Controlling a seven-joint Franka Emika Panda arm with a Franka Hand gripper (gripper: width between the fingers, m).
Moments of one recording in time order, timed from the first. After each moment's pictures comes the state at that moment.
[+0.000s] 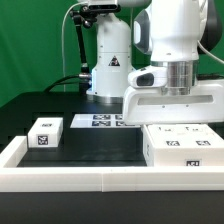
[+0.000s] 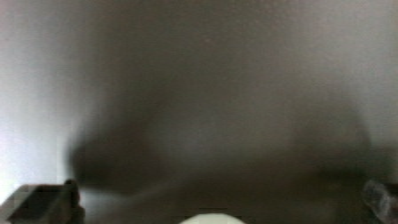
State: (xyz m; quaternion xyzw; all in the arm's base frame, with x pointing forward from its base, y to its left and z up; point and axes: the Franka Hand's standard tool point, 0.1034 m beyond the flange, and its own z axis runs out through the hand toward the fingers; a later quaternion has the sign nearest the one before) arm 0.495 0.092 0.006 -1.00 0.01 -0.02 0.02
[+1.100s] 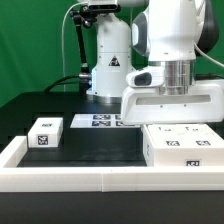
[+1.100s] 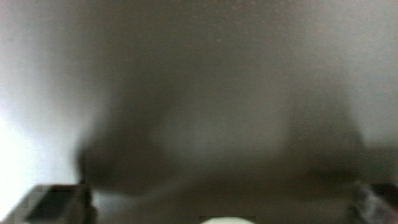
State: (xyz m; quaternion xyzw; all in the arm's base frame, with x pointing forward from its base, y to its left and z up) arm 0.494 0.088 0.005 -1.00 0.01 -0.04 0.02
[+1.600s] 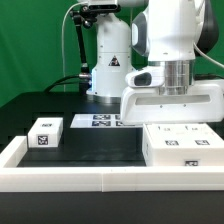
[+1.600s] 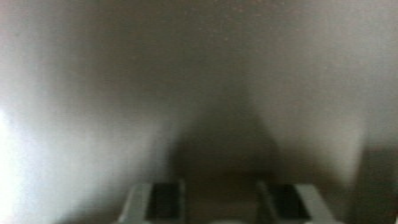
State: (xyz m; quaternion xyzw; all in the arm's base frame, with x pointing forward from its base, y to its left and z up) arm 0.494 0.087 0.005 -1.00 0.00 -0.04 0.02
